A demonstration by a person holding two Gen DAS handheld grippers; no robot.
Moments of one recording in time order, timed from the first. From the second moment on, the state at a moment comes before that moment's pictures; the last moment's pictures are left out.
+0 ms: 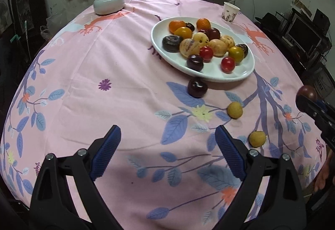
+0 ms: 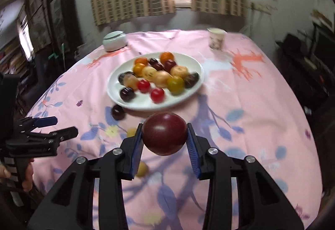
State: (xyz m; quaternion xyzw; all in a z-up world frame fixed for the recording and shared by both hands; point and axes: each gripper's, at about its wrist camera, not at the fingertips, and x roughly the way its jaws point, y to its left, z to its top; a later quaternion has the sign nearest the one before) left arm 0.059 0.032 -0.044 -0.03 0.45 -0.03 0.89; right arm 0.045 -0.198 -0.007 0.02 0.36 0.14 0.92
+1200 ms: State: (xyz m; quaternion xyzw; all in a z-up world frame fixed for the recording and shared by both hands) left arm 0.101 -0.059 -0.084 0.00 0.48 -0.08 0.87; right arm 0.029 -0.224 -0.042 0.09 0.42 0.19 0.89
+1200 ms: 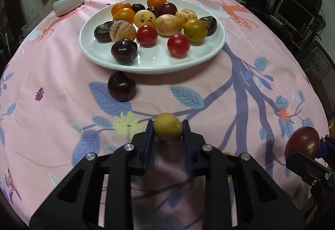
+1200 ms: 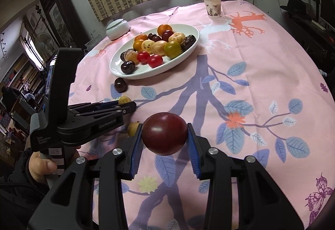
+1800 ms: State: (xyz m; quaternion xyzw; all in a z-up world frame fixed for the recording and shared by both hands) left arm 0.073 0.010 -0.048 -0.04 0.45 -0.09 0.89; right arm 0.050 -0.158 -0.033 0.05 0.43 0.21 0.88
